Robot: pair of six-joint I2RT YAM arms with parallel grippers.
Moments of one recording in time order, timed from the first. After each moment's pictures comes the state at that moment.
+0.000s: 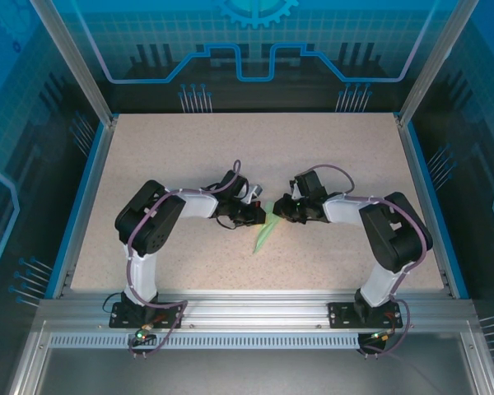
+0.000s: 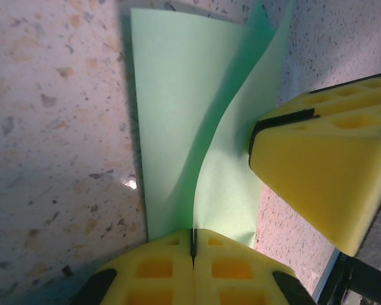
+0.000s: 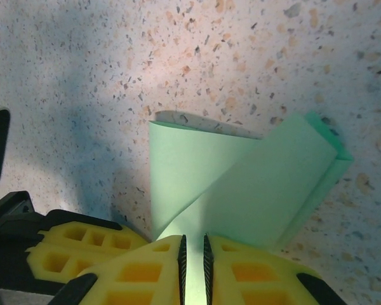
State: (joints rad) left arm -0.55 1.98 1.04 -0.04 0.64 -0.63; right arm 0.43 1.74 0.82 -0.04 -0.40 0.79
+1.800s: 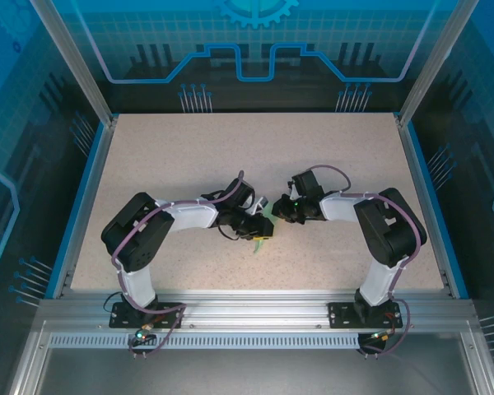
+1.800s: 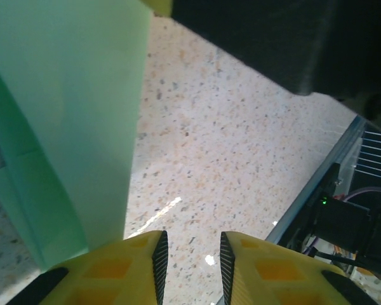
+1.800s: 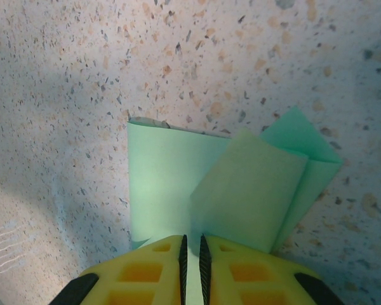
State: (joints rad) left arm -0.66 1.83 0.98 -0.16 0.66 -0.74; right arm 0.44 1.79 0.85 -0.06 -0.39 0.78
